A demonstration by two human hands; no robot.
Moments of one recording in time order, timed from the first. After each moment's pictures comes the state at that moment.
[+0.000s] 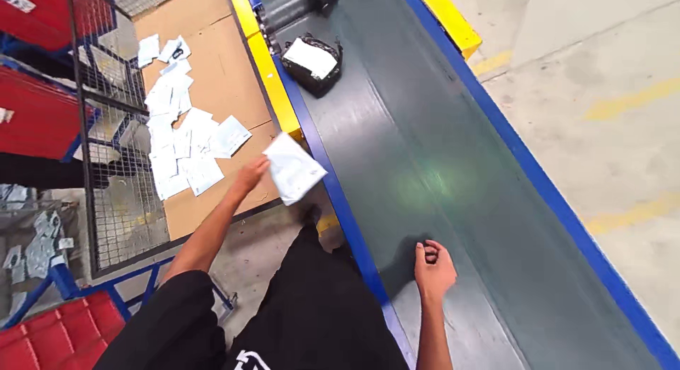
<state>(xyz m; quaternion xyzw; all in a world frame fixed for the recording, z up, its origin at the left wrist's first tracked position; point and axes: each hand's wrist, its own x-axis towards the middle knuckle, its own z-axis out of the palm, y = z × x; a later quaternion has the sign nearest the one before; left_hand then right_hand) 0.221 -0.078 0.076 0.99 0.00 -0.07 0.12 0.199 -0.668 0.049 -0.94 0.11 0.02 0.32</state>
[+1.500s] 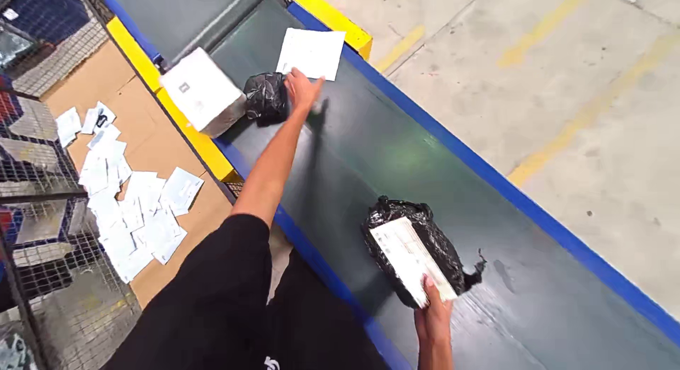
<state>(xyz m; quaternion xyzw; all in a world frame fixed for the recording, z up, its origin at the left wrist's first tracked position) 0.673 -0.386 0.103 0.92 0.20 0.01 0.34 0.165 -0.706 0.096 -0.52 0.41 -0.07 0.74</state>
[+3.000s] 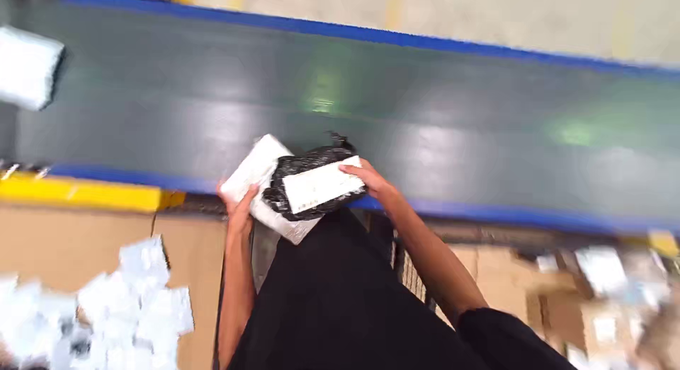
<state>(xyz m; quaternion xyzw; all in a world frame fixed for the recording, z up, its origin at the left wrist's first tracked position) 0.247 -0.325 0.106 0.67 0.10 -0.19 0.71 0.115 -0.648 0.126 -0.51 0.34 0.10 0.78</state>
